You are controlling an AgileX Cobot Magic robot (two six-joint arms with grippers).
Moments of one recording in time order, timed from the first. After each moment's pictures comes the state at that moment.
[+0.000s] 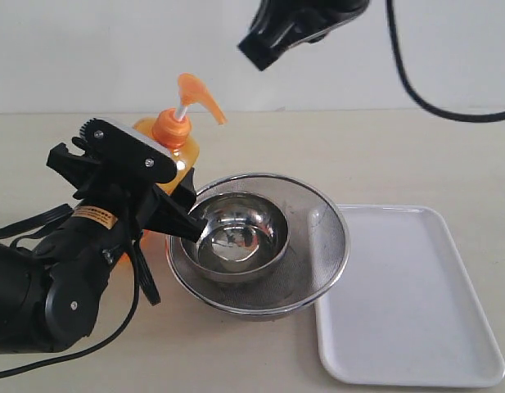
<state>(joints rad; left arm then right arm) -0.77 1.81 -0.58 -0.73 -1.03 0.74 0.69 1.45 -1.48 0.07 0.84 -0.44</state>
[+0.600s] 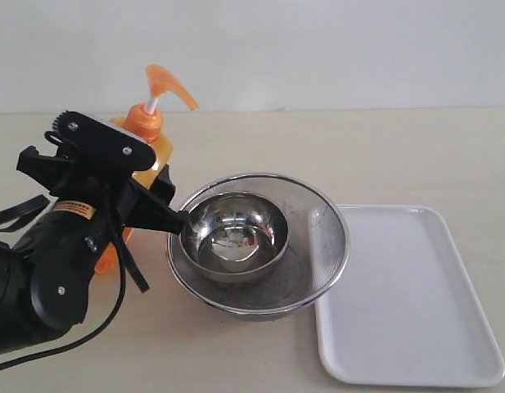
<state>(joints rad) -0.77 1.74 -0.58 -0.90 -1.00 0.83 0.69 1.00 -1.39 -0.36 1.21 0.06</state>
